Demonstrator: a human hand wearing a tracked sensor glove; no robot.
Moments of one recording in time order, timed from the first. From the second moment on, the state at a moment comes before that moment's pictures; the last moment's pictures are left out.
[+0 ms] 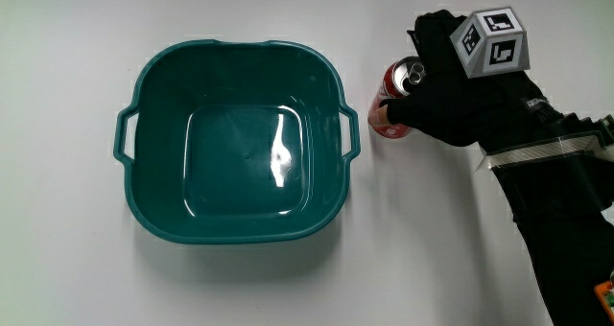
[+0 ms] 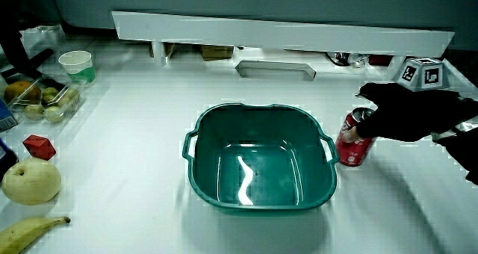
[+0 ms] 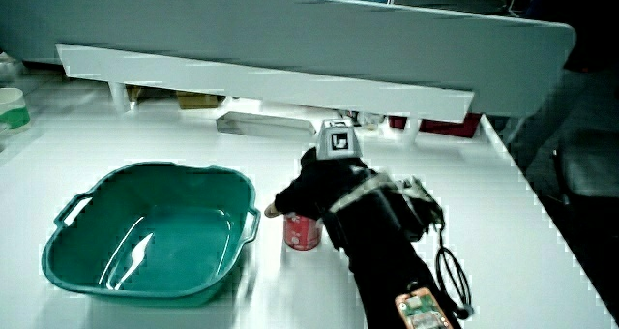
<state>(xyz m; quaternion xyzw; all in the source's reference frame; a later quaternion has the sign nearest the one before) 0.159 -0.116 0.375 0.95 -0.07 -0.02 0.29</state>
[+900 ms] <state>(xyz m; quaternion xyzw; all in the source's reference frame) 0.169 -0.118 0.359 0.97 -0.06 -0.01 0.25</state>
